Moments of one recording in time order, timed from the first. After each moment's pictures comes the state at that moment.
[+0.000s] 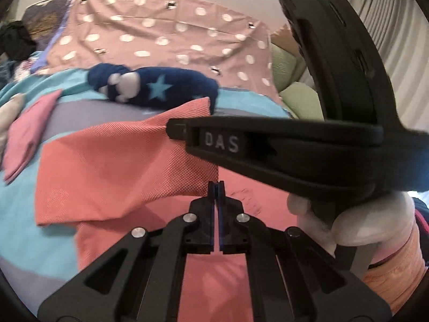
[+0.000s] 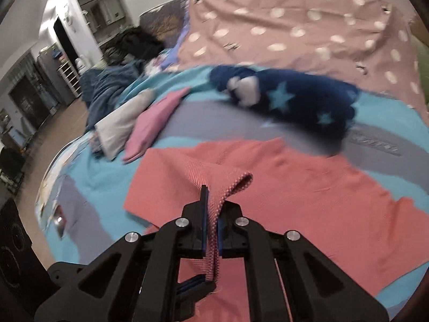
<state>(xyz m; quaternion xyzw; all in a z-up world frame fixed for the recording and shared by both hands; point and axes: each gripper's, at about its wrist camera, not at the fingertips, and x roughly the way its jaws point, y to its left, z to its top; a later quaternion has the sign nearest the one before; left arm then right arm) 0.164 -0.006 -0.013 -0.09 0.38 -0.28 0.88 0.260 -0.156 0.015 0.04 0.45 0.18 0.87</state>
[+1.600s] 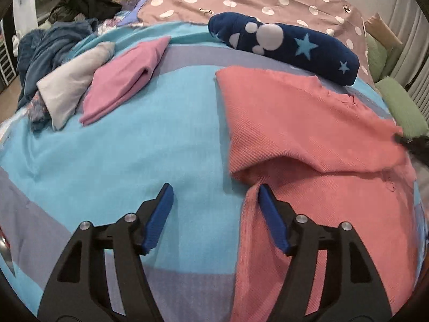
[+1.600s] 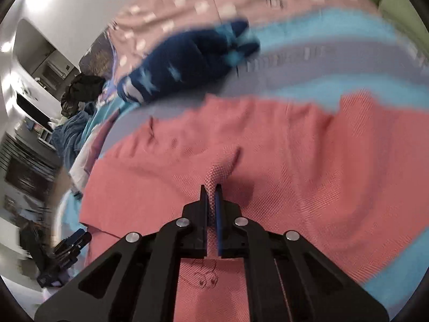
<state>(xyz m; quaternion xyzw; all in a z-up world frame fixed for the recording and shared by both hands) 0.192 0.123 -0.107 -0.05 0.46 -0.04 0.88 0.242 -0.291 -0.057 0.18 0.45 0.08 0.87</state>
